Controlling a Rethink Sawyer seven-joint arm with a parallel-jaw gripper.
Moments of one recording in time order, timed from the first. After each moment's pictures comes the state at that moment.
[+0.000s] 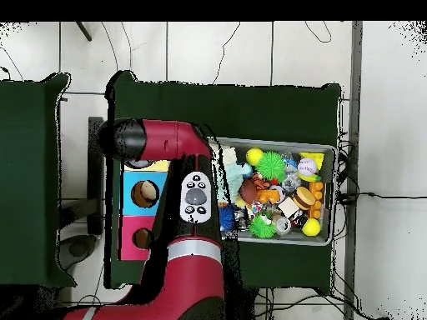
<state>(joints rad) 0.07 -0.36 -0.05 1.19 0.13 0.74 1.70</state>
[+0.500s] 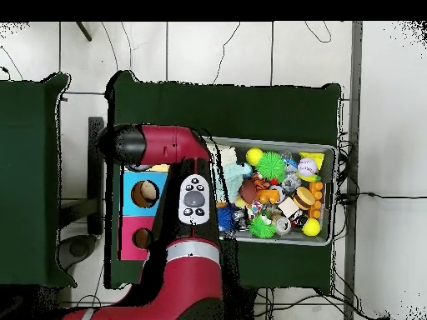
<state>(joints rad) 0.08 -0.36 -0.05 1.22 0.11 0.68 1.70</state>
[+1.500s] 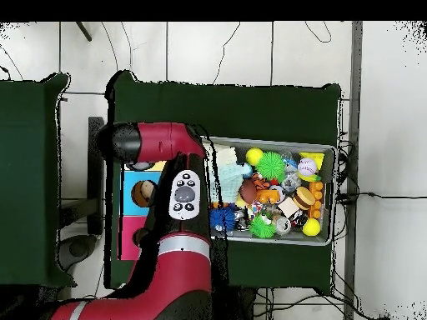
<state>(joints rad) 0.11 -0.30 -0.10 1.13 0.09 0.77 1.70</state>
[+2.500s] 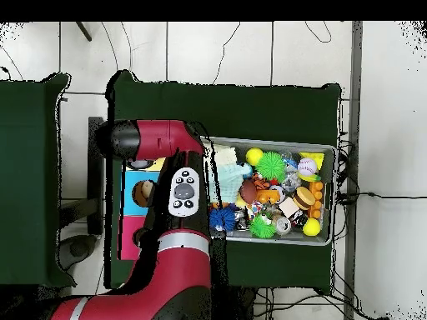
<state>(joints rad) 0.11 -0.29 -0.09 1.11 0.09 0.79 1.70</state>
